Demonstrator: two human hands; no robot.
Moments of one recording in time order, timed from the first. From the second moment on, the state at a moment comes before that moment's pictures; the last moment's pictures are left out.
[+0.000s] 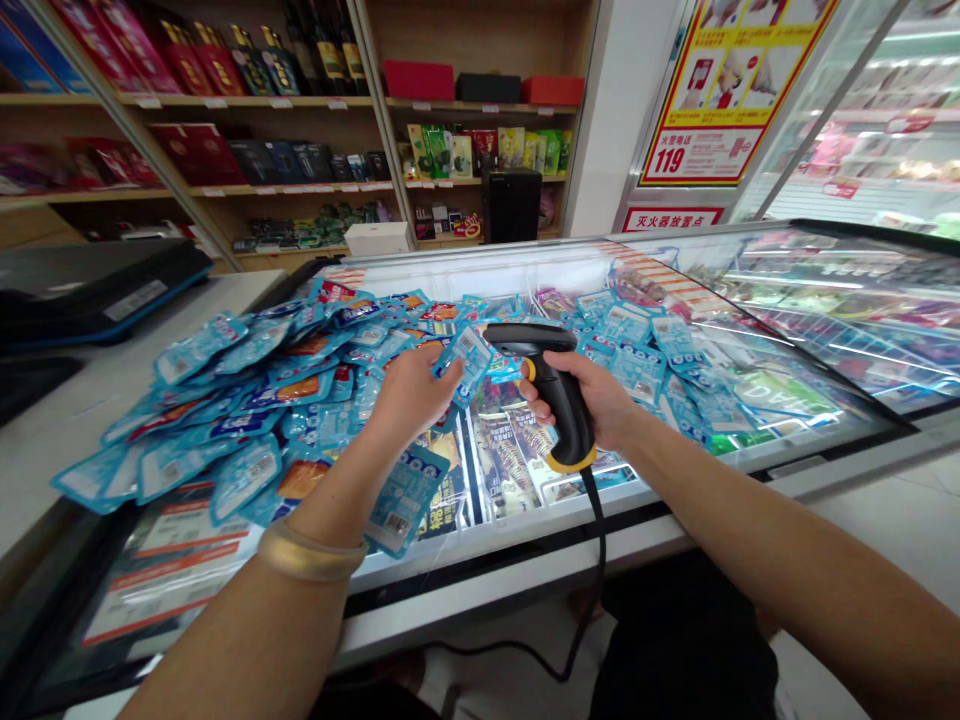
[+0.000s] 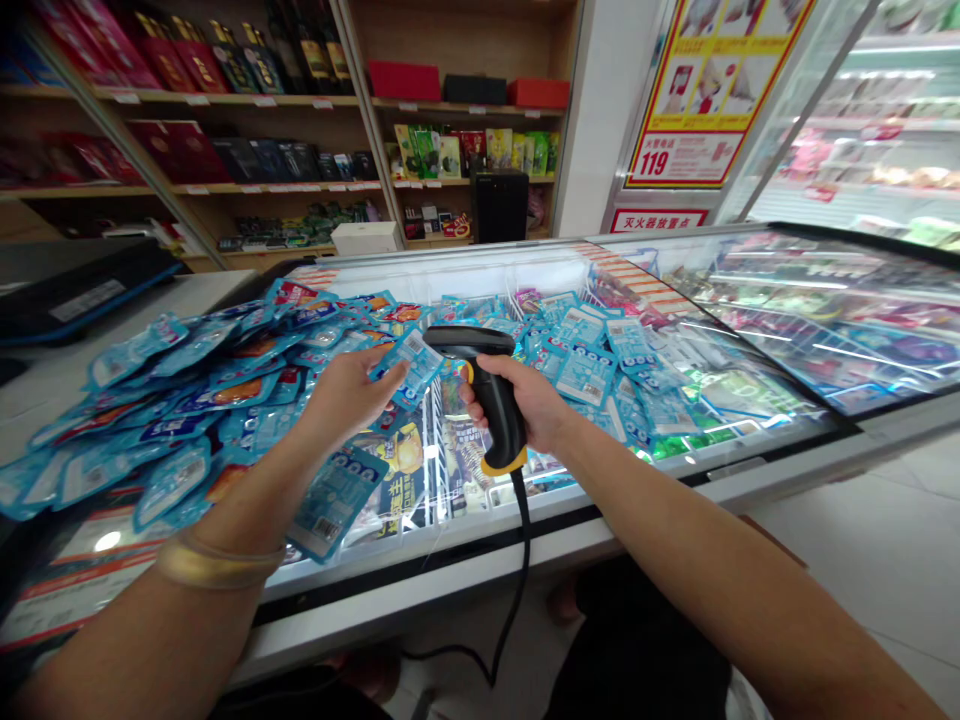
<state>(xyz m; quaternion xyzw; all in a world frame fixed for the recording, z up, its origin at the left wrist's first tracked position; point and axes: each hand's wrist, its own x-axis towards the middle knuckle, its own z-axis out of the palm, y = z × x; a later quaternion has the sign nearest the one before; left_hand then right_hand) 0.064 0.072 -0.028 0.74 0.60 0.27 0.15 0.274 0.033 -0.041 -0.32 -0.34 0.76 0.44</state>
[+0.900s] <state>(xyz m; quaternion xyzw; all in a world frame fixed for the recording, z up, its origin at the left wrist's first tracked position) 0.266 0.067 -0.047 0.92 0.39 0.09 0.07 0.434 0.015 -0.042 -0.36 -0.18 0.62 0.67</state>
